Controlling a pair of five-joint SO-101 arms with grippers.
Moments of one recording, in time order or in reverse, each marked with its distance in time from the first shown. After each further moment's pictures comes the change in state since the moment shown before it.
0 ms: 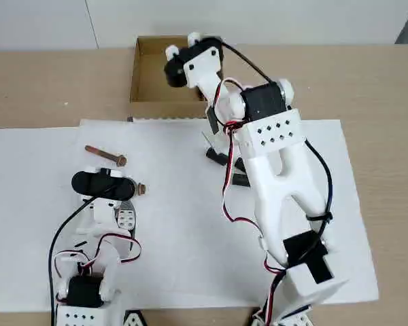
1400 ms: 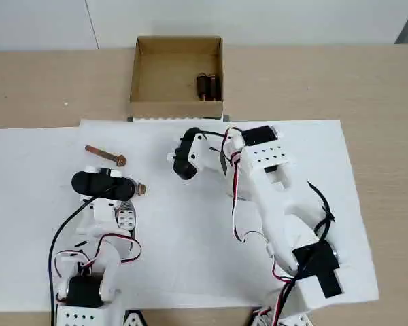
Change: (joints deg) left arm 0.0 0.0 0.0 0.0 0.0; right arm 4.0 -5.8 42.4 -22.8 40.2
